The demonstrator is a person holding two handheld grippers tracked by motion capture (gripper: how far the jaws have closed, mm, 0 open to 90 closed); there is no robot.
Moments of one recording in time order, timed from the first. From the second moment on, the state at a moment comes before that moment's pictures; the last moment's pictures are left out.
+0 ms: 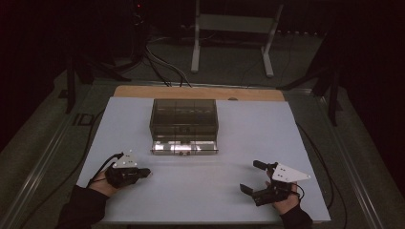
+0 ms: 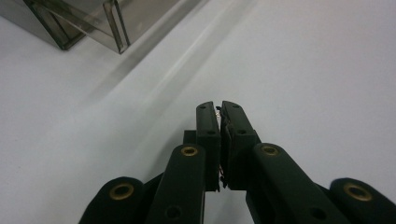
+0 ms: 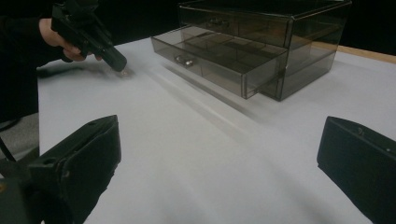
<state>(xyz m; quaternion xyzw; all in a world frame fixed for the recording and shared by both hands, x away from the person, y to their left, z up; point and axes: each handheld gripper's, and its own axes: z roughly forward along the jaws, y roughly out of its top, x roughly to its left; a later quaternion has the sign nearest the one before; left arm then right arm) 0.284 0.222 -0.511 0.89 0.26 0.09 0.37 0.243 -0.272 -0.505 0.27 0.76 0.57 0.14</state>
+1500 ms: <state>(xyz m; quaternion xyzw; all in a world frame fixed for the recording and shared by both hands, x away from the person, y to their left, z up) 0.288 0.218 -0.481 0.87 0.26 0.09 0.40 0.244 -0.271 -0.505 0.27 0.76 0.57 0.14</state>
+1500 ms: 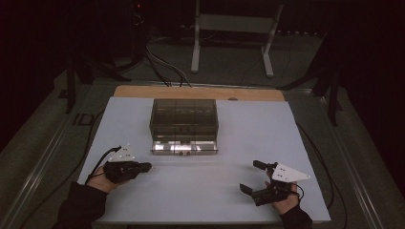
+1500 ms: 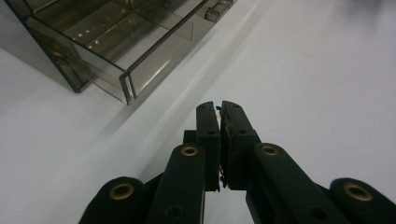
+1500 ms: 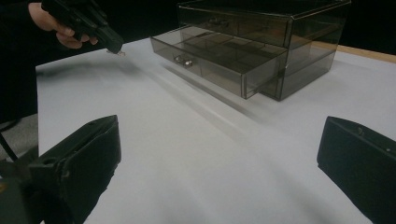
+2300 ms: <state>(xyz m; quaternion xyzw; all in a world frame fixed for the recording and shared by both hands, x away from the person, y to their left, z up) 0.296 0.213 -0.459 0.86 0.26 0.10 0.42 0.244 -0.272 -0.505 0.27 0.76 0.57 0.14</state>
